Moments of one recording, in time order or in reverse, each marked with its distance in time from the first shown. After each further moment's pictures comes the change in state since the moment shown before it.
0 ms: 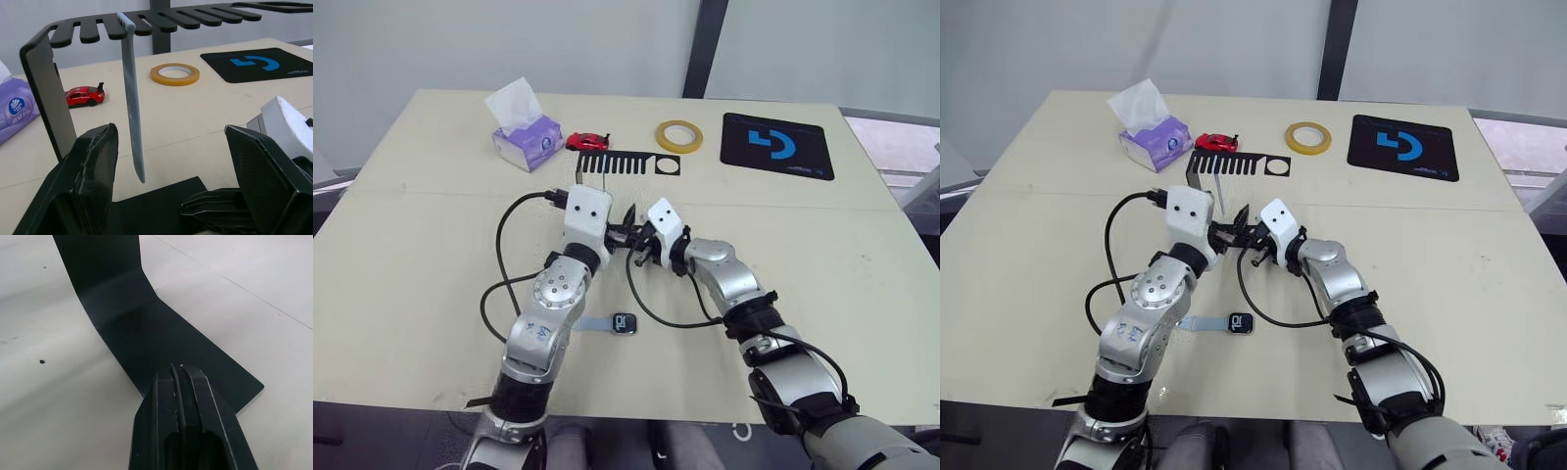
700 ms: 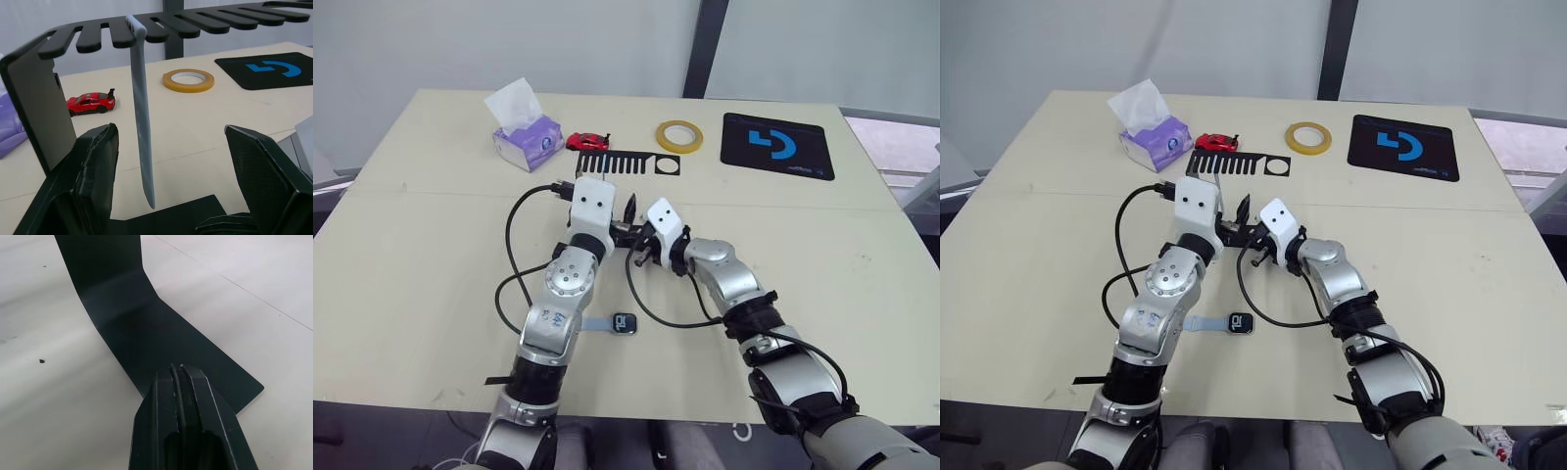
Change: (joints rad) left arm -0.059 -0.067 0.032 0.150 0.080 -0.090 0.018; right arm -0.001 0.001 0.000 -0.001 -0.005 0.000 -0.001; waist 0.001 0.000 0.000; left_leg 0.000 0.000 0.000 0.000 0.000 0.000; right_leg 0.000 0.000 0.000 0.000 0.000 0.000
